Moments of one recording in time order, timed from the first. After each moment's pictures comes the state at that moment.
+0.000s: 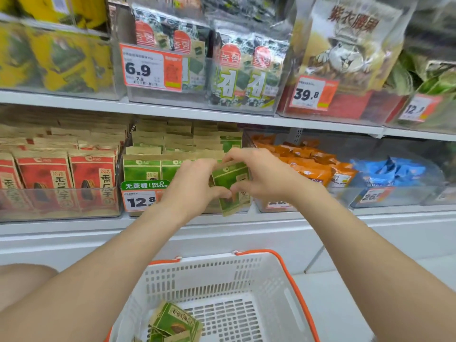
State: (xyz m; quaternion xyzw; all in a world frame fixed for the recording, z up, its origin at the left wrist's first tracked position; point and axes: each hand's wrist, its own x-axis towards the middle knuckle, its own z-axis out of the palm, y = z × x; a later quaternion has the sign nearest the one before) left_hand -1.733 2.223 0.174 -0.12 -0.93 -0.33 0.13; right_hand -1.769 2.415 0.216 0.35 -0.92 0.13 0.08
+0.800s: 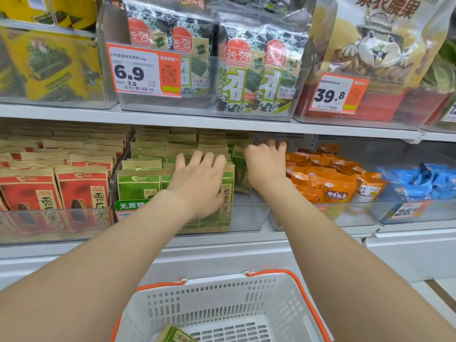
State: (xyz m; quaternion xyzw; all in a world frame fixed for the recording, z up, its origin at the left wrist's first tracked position) left_hand -1.797 2.218 0.175 -0.14 -0.98 0.03 0.10; right_hand -1.874 2.382 0.181 0.07 -0.97 -0.11 0.18
